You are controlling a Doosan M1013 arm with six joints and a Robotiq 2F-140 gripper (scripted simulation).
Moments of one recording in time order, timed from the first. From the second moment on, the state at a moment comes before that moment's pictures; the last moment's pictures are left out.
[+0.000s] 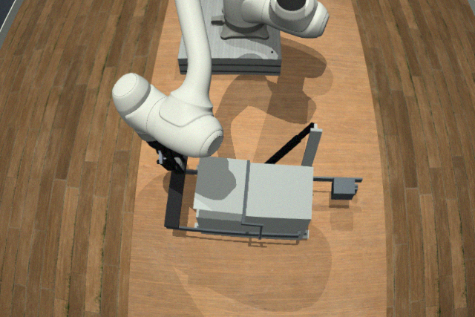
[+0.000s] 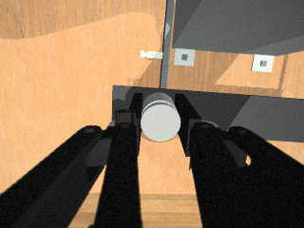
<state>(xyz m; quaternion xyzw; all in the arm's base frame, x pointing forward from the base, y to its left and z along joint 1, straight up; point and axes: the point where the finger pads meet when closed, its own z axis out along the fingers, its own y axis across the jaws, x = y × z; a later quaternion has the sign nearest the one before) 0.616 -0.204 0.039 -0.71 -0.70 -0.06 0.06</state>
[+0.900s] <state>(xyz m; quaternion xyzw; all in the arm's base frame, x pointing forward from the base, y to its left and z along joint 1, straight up) 0.616 -0.204 0.059 -0.71 -0.70 -0.06 0.06</state>
